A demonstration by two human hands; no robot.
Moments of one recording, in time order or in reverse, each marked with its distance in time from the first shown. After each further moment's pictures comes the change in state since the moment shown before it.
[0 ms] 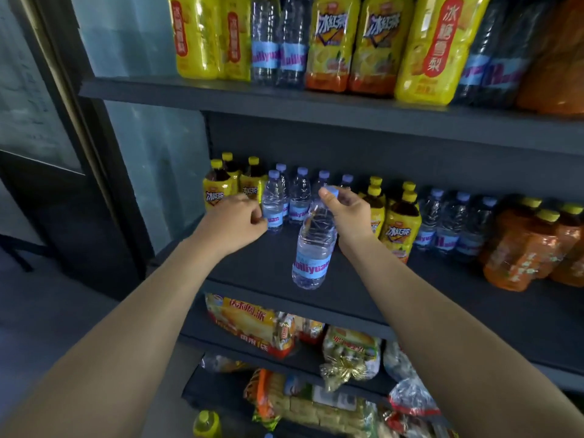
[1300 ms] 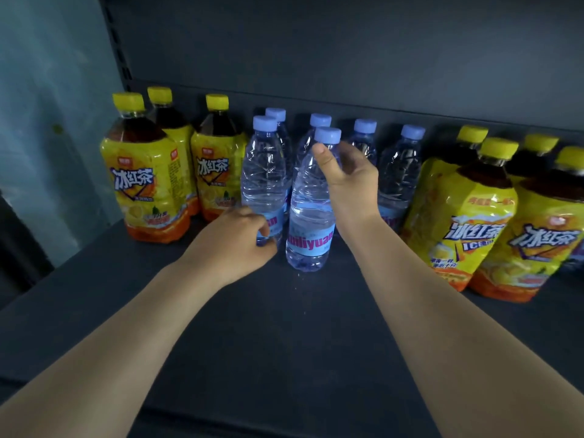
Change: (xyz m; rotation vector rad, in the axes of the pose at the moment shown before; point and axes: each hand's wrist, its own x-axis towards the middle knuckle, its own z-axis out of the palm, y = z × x) left_hand 0.178 -0.121 0.232 -0.081 -0.093 0.124; right_hand 0.221 0.173 0.094 0.005 0.086 -0.241
